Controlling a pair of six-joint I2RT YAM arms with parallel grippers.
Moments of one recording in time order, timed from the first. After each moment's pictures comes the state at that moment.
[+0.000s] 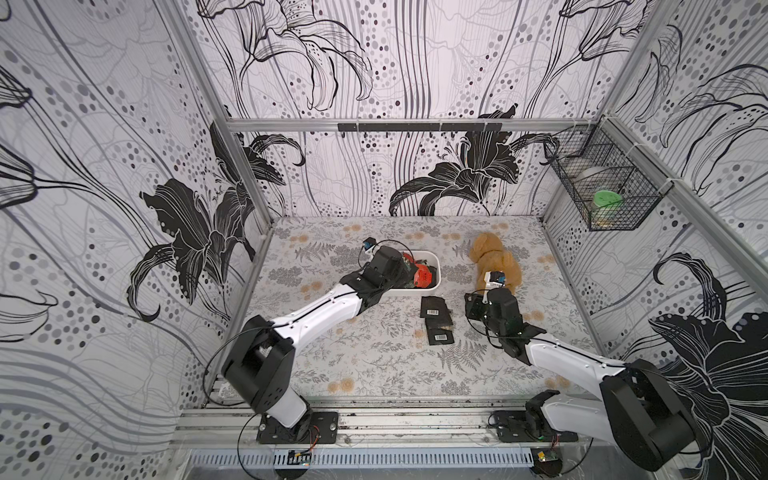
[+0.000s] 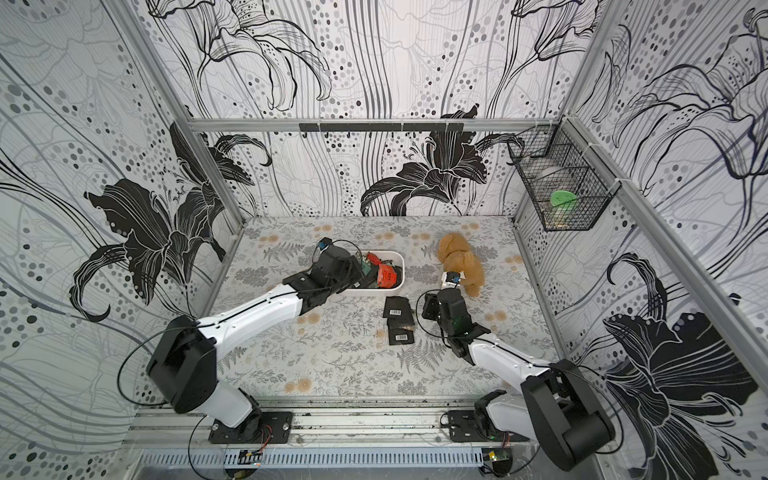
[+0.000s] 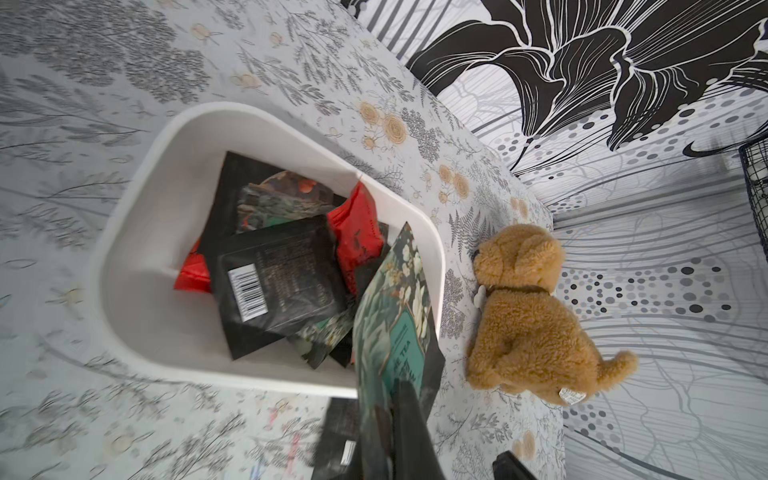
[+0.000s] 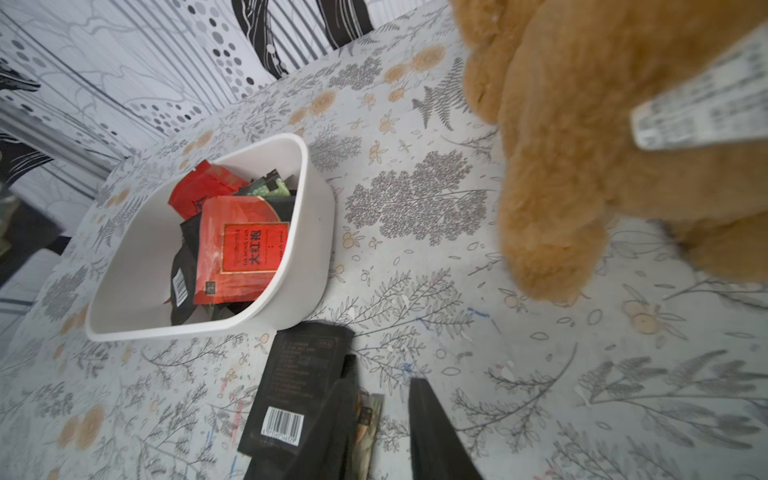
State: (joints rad) left arm -0.64 1.61 1.17 -0.19 -0.21 -1.07; right arm 0.46 1.23 0.44 0.27 0.13 0.57
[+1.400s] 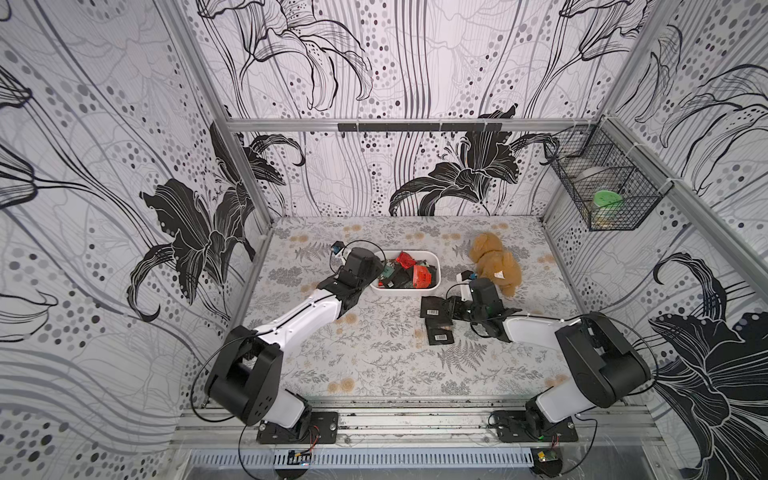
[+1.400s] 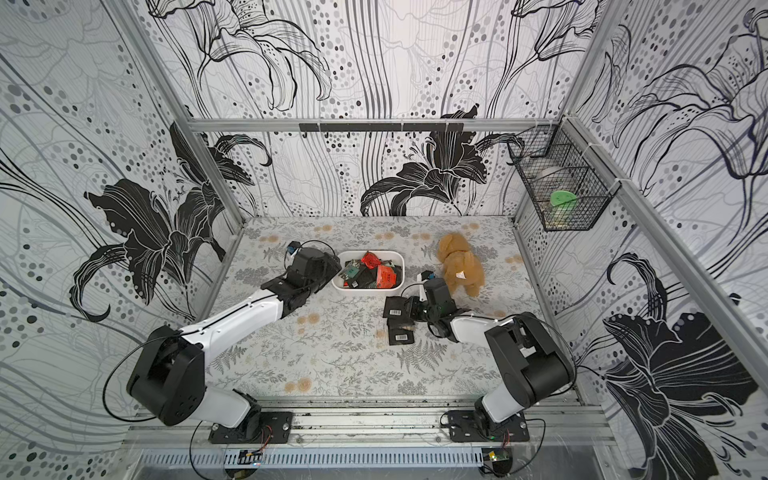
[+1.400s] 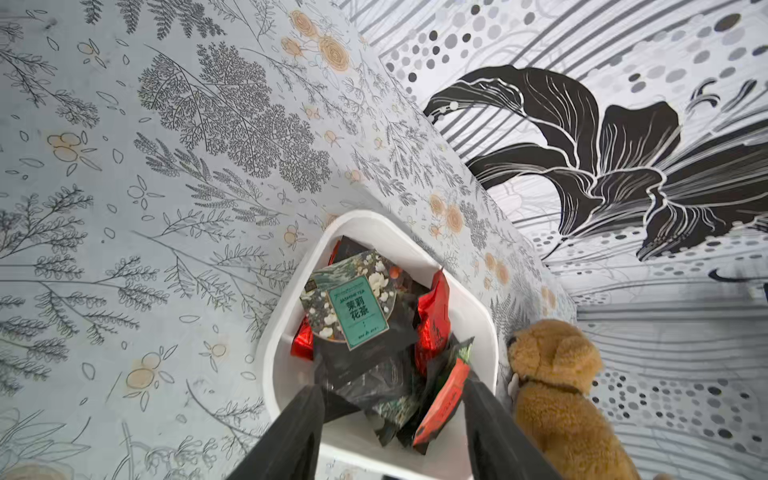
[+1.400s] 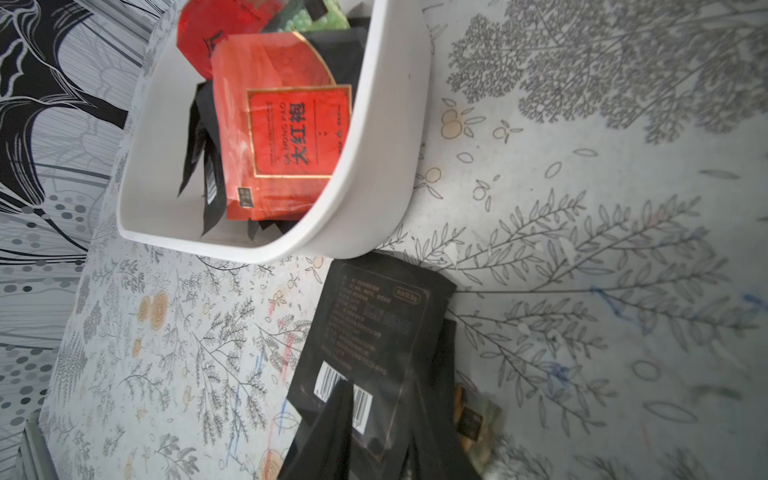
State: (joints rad) left arm -0.52 1.46 0.96 -0.10 -0.25 -1.10; right arm 0.45 1.56 0.61 0.24 -0.22 0.56
